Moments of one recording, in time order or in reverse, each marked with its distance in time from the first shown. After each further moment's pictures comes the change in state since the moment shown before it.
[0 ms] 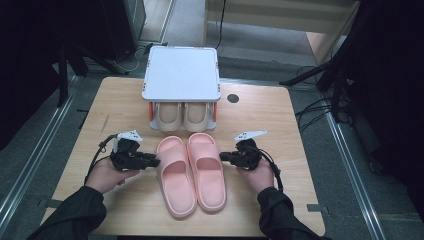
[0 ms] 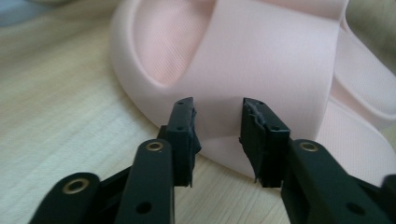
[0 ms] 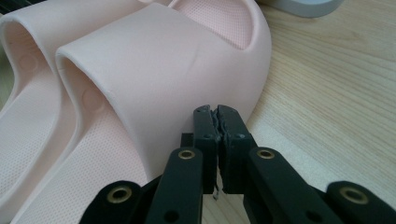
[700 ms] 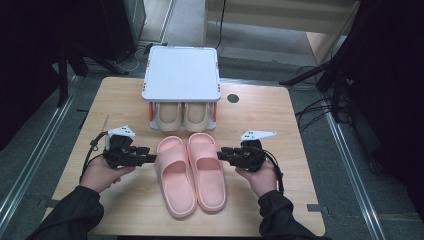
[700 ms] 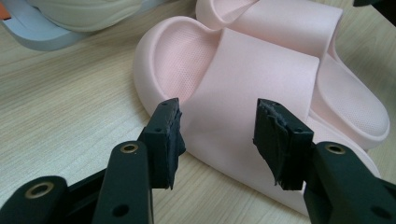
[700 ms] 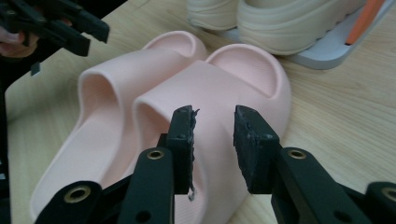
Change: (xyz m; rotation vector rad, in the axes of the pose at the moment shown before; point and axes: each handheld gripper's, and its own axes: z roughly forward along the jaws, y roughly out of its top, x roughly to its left) left arm -0.001 0.003 -0.018 -0.051 0.025 -0.035; right arm 0.024 0.006 -0.029 -0.146 0.058 -0.004
